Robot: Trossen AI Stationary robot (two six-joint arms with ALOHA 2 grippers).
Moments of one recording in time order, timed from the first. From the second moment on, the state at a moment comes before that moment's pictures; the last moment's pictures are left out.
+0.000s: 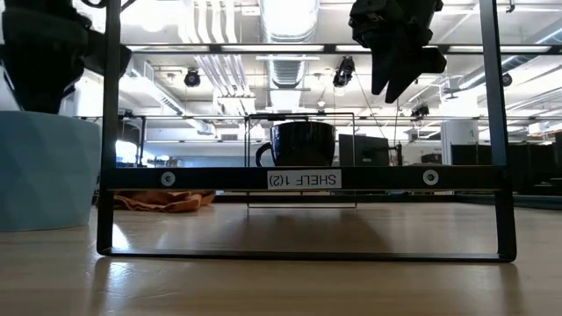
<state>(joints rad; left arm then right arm) -0.37 1.24 0.88 -1.08 -0.06 -1.12 0.01 1.48 1.30 -1.04 0.16 0.80</state>
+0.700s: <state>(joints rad) -0.23 1.22 0.84 -0.91 -0.14 -0.80 0.01 1.48 1.30 -1.10 0.16 0.84</state>
